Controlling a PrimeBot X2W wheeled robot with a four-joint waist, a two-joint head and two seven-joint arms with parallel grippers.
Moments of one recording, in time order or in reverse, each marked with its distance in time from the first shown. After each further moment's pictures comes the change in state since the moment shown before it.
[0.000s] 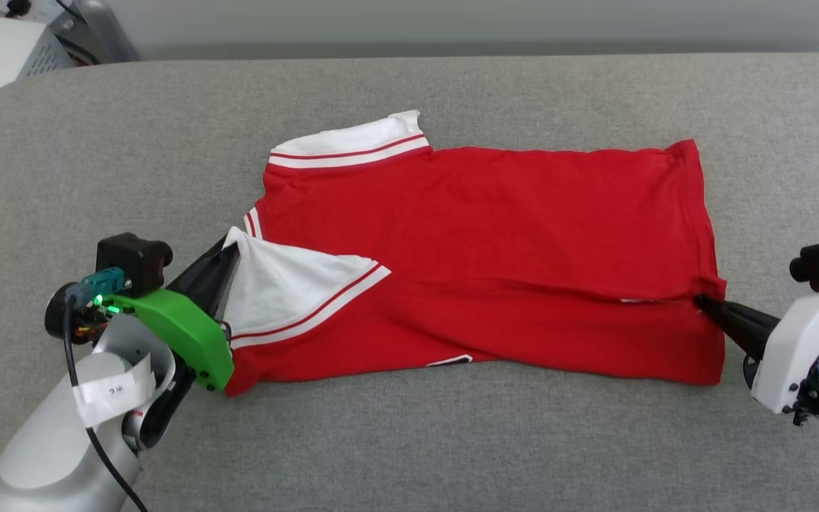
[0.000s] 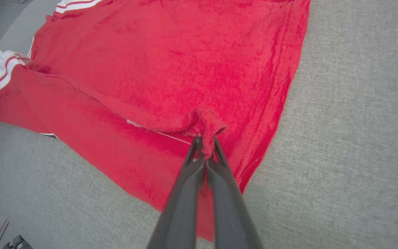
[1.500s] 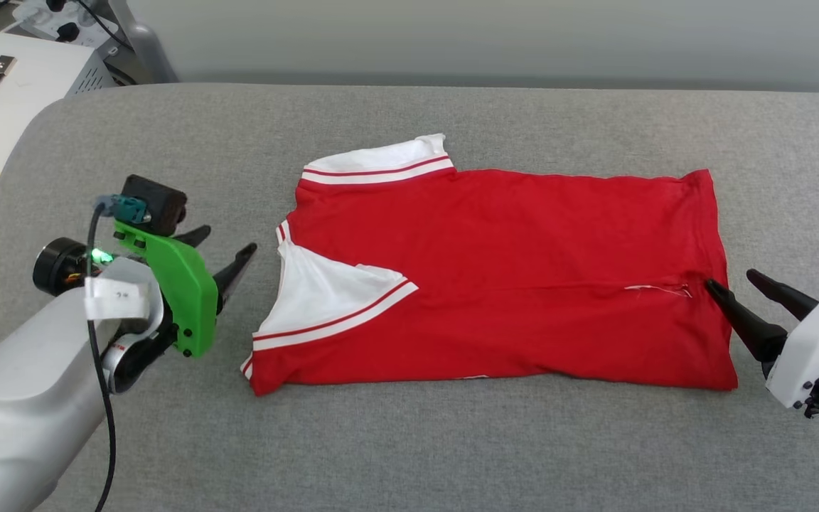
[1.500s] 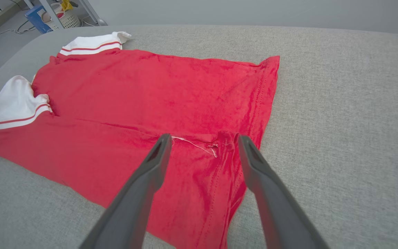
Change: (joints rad) left arm -0.343 0.128 -0.450 0.204 -0.283 -0.005 0.159; right arm -0.014 0.028 -0.019 0.112 -0.058 0.000 -0.166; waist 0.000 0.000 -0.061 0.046
